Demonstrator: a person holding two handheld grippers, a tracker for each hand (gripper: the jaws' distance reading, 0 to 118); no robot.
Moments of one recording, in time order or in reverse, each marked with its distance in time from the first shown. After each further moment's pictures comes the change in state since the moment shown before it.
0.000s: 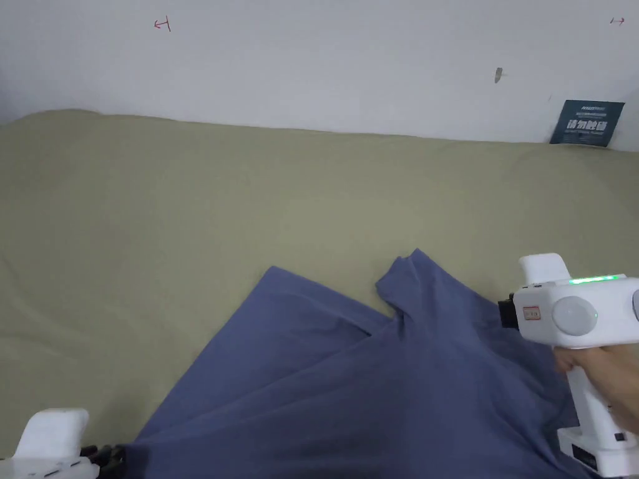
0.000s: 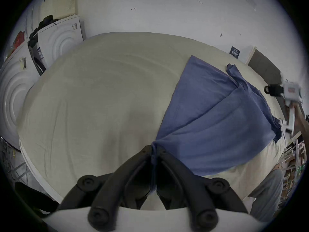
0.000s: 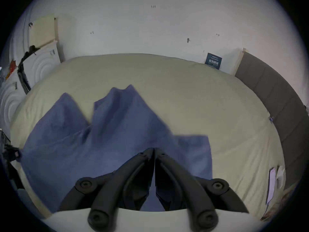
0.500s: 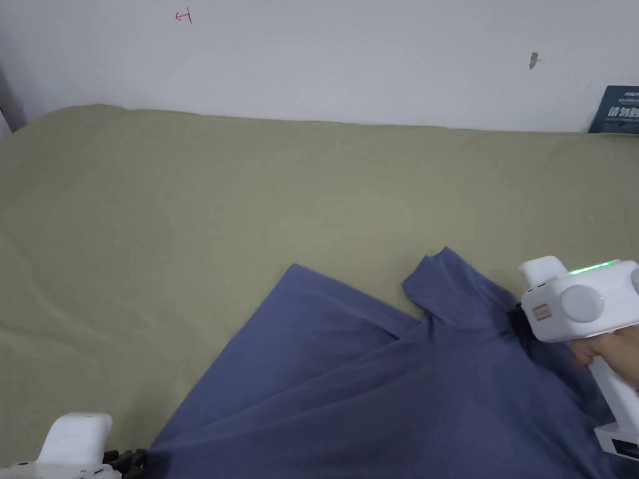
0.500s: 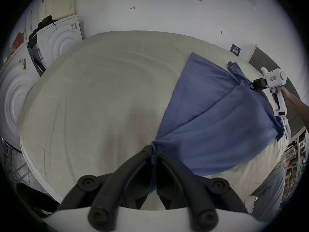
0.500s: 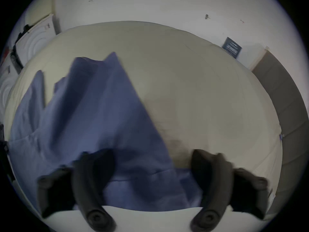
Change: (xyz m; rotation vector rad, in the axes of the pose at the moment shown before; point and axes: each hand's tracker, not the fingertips) left arm 0.002 0.005 -0.014 -0.021 0.025 -0.008; right arm -0.026 0.006 -0.027 -0.131 0.049 0.191
